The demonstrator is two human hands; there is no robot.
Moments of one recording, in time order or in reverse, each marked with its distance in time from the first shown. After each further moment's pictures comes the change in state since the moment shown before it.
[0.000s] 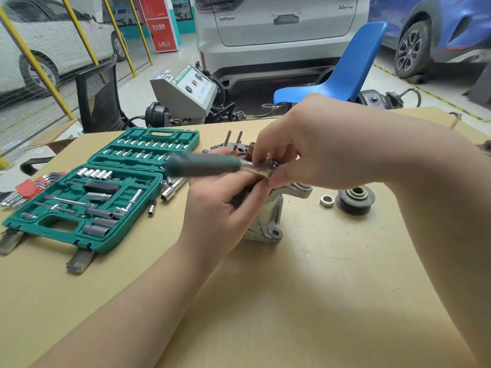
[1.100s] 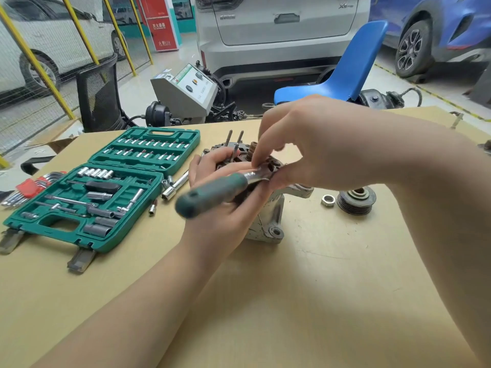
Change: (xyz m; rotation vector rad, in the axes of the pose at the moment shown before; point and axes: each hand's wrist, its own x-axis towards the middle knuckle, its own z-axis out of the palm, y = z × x) left_hand -0.001 -0.005 0.001 0.037 -0.056 -0.085; right_hand 0.002 -0.001 0.001 -0.034 0.001 -0.061
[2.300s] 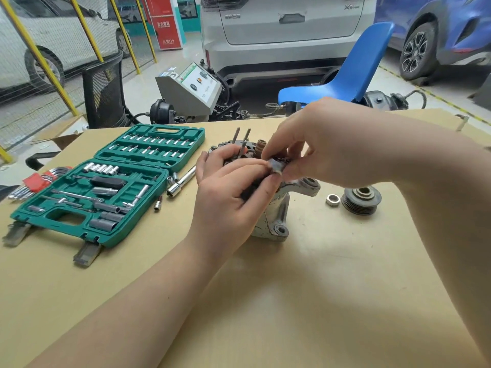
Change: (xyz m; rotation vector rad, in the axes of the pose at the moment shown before) left_hand -0.001 0.005 0.002 -0.024 0.074 0.018; right_hand 0.001 0.003 0.003 0.039 -0.019 0.089
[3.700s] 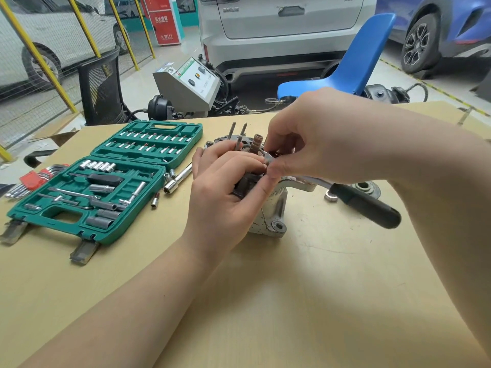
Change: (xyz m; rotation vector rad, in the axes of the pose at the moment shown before) left_hand -0.003 -0.002 0.002 -0.035 0.030 0.024; right_hand -0.003 -0.008 0.000 0.005 0.081 0.084
